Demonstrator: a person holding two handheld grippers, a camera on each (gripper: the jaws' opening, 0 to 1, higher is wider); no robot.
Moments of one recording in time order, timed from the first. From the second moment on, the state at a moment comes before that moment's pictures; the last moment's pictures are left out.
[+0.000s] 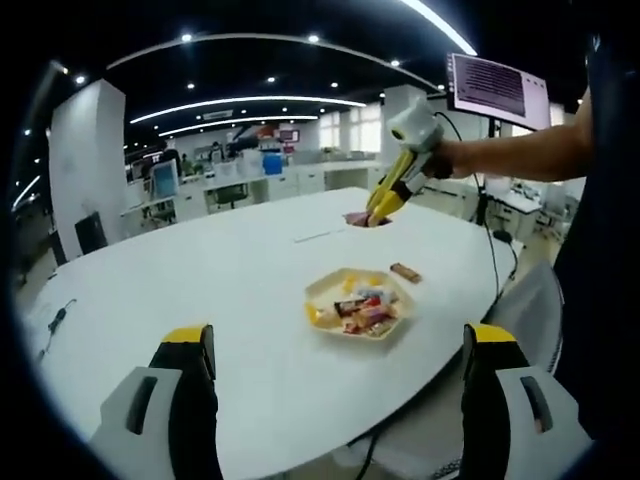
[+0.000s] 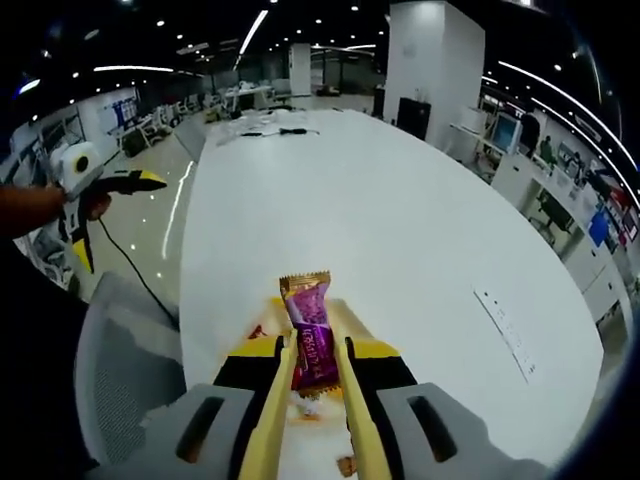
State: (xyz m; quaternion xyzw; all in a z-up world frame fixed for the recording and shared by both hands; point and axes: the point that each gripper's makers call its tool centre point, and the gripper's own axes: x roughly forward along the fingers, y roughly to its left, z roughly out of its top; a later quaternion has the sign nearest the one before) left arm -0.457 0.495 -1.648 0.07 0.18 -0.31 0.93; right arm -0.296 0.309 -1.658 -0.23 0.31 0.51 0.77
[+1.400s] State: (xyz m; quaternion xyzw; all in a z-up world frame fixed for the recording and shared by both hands) left arm -0.451 0.506 -1.633 0.06 0.16 -0.29 0.94; right arm -0.290 0.321 -1.672 -0.22 0.29 0.52 0.77
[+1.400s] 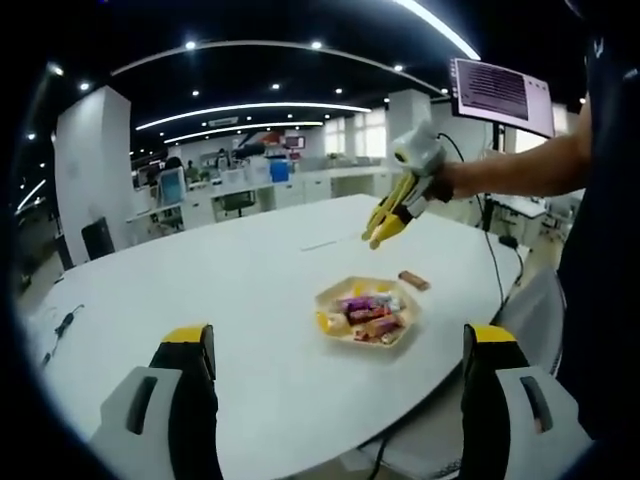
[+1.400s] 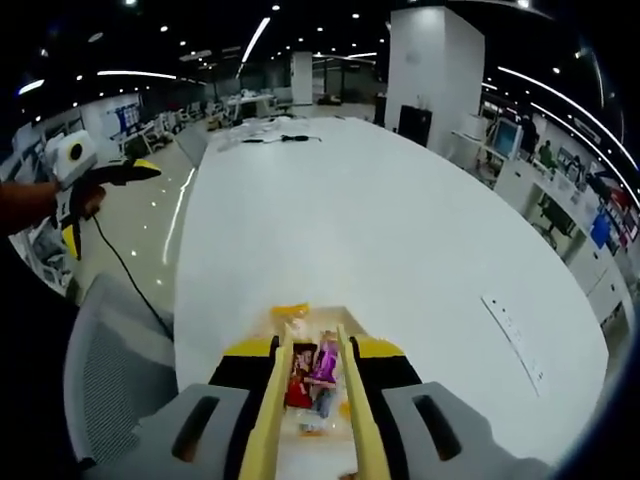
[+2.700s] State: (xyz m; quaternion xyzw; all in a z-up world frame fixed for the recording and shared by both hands) left arm -0.439 0.476 -1.642 0.06 0.16 -0.31 0.93; right arm -0.283 0.160 -1.677 -0.18 0.27 0.32 0.89
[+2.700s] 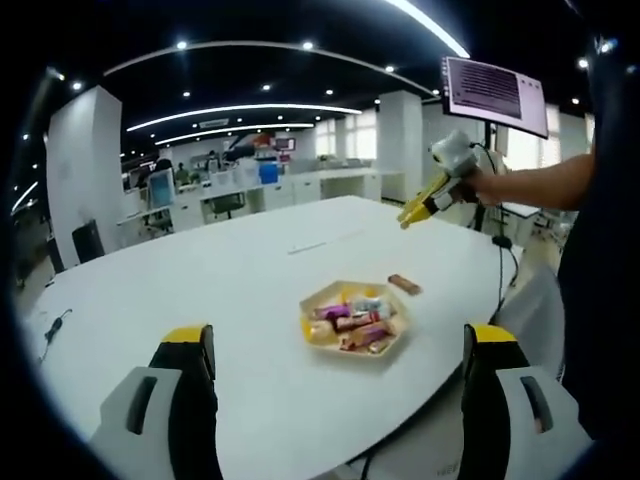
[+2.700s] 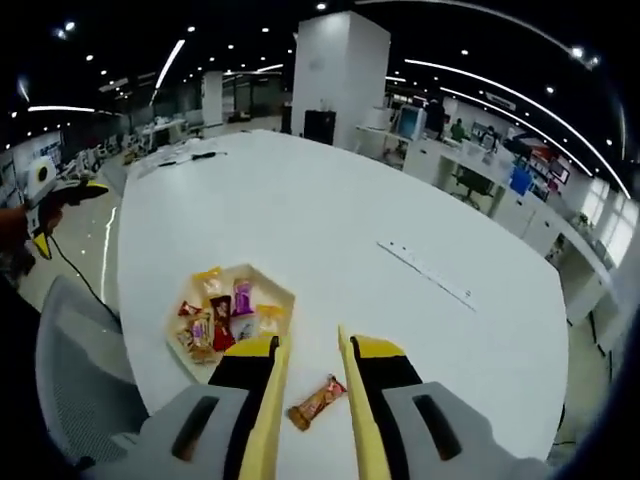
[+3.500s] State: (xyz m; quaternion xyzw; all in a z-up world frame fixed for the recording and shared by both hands) left arm -0.439 0.470 -1.647 0.07 0.17 -0.32 0.93; right arm -0.296 0.129 -1.749 -0.11 0.32 0.24 0.91
